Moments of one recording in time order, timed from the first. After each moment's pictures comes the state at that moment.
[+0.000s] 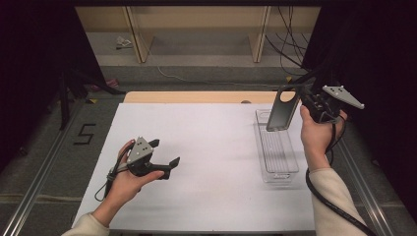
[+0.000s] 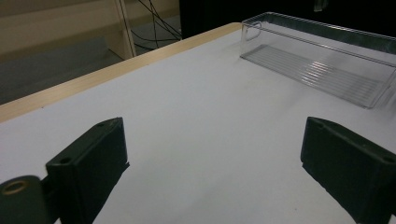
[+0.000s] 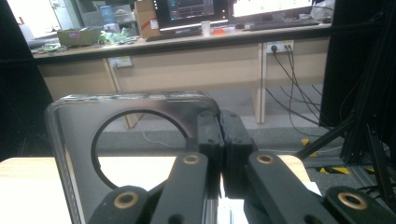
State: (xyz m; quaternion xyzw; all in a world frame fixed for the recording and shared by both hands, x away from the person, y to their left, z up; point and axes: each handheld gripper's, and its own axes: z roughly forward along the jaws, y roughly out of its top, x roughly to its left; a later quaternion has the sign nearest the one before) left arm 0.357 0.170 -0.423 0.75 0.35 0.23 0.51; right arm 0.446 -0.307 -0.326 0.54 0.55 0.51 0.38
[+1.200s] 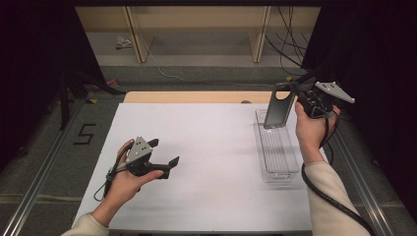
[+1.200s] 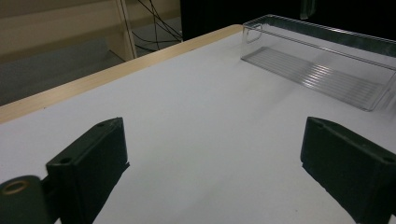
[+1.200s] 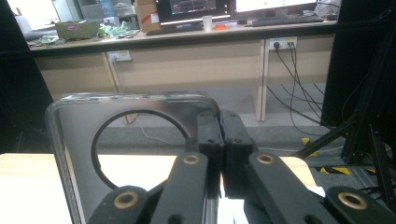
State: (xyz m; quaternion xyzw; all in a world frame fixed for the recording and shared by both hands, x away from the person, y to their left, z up) left arm 0.357 0.171 -0.422 0.75 0.35 0.23 0.51; right arm 0.466 -0.300 -0.331 0.54 0.56 0.50 0.38
